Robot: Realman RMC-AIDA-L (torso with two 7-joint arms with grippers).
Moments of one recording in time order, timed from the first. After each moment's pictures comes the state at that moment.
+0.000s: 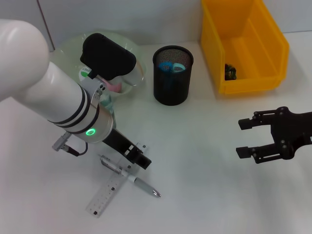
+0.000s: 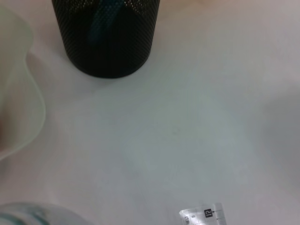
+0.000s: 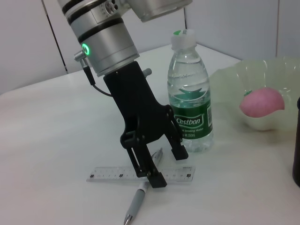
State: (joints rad) left arm -0.76 -2.08 1.76 1.10 2.46 1.25 -2.76; right arm 0.47 1.99 -0.69 -0.86 -2.16 -1.75 1.40
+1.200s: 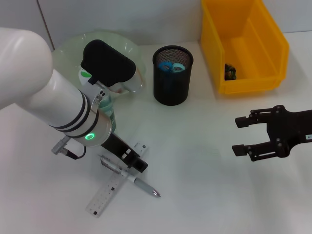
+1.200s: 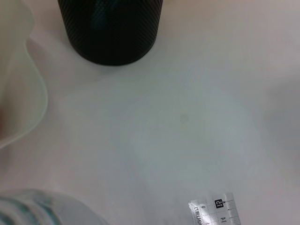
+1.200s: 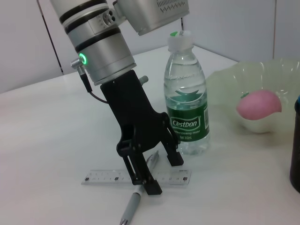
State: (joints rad) left arm -0.76 -2.08 1.78 1.06 2.46 1.22 -2.75; right arm 0.48 2.00 -0.69 -0.86 -2.16 -1.73 1.40
